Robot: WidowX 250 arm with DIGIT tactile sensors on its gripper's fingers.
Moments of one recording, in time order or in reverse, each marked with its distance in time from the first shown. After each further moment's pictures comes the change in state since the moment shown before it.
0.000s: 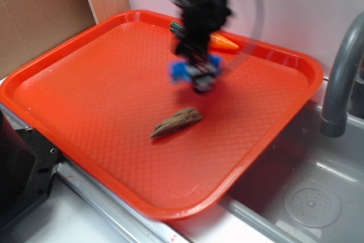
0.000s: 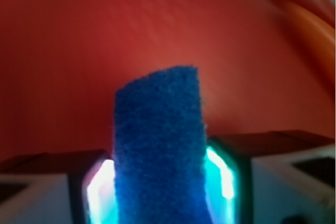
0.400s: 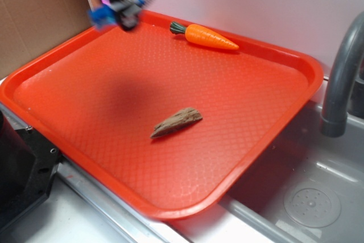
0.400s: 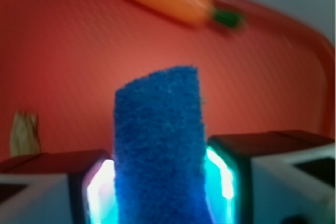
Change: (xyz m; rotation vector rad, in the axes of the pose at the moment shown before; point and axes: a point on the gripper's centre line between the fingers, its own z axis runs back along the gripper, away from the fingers) arm -0.077 0.056 0.072 0.003 0.014 0.358
